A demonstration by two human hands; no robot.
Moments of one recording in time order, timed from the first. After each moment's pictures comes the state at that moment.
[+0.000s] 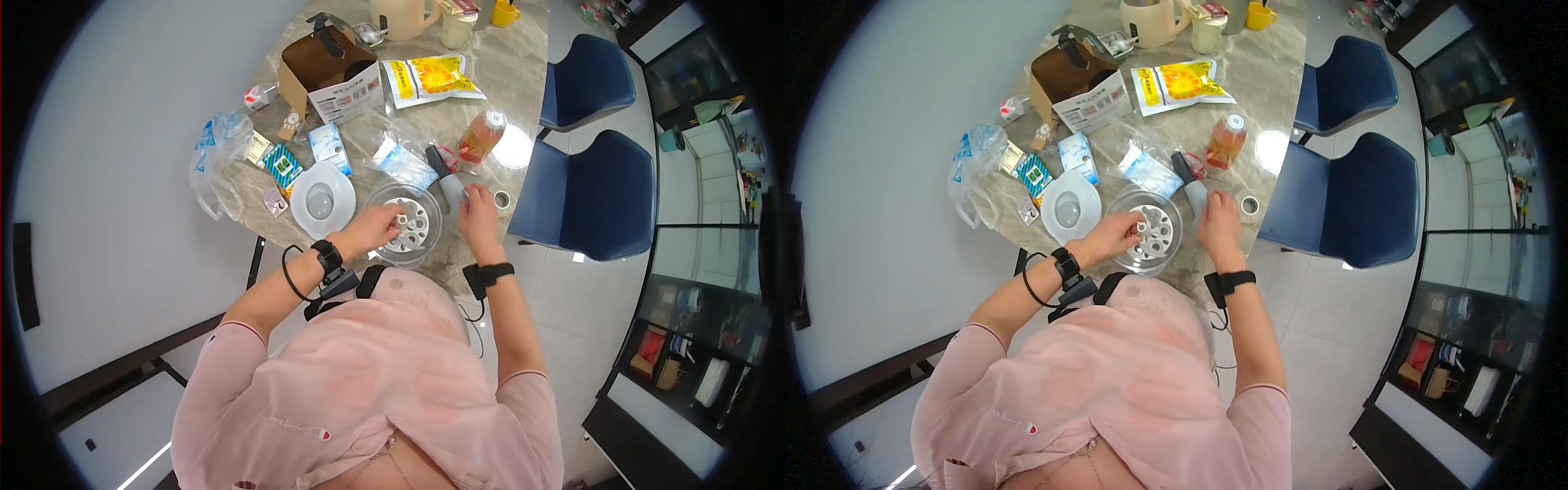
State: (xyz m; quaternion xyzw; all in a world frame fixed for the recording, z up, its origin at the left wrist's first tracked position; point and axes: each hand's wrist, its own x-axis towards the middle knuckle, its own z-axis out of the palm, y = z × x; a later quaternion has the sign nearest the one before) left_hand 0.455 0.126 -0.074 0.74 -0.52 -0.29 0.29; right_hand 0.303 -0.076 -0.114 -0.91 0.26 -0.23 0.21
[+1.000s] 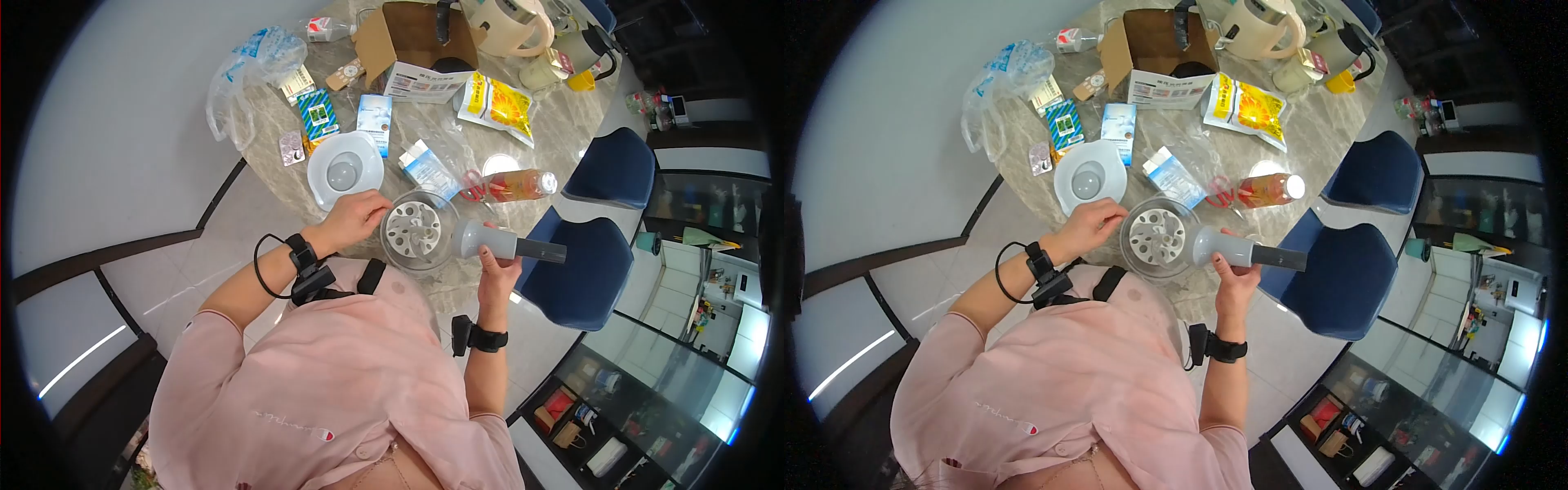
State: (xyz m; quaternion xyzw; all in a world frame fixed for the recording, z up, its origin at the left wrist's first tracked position) left_hand 0.472 0.198 -0.065 0.77 -0.38 -0.12 0.50; right_hand 0.304 -0.033 -0.020 -0.60 0.28 -0.21 0.72
